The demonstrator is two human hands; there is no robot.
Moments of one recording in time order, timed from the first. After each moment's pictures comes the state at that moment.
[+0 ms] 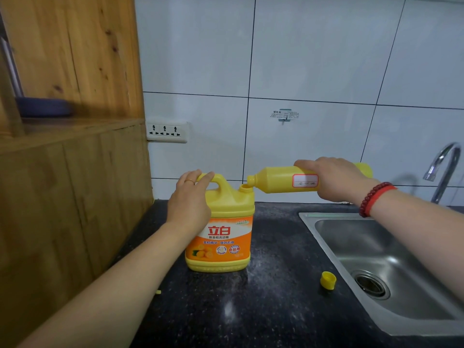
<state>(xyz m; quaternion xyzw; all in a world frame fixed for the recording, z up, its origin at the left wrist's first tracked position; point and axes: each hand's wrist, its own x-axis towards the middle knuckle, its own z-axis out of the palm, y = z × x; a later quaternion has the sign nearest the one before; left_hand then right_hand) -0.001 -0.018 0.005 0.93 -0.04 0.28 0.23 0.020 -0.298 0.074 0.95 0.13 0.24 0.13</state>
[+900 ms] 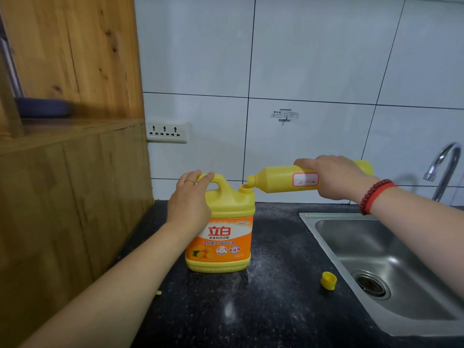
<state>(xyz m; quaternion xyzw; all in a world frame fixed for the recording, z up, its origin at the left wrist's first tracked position) -0.003 -0.018 0.006 0.93 -0.04 0.28 0.24 0.018 -0.295 0.080 0.95 0.13 0.23 0.14</state>
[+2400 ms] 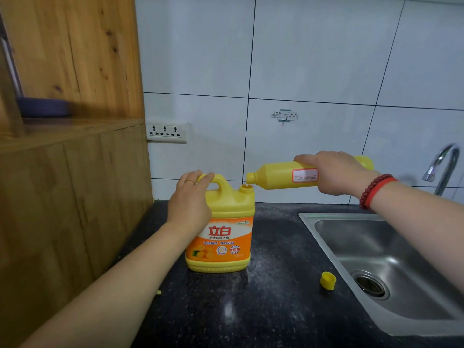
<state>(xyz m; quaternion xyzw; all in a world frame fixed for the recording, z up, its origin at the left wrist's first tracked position) -0.002 -0.018 0.006 0.93 -0.05 0.28 0.24 0.017 -0.292 0.089 0.95 0.13 0.23 0.14</state>
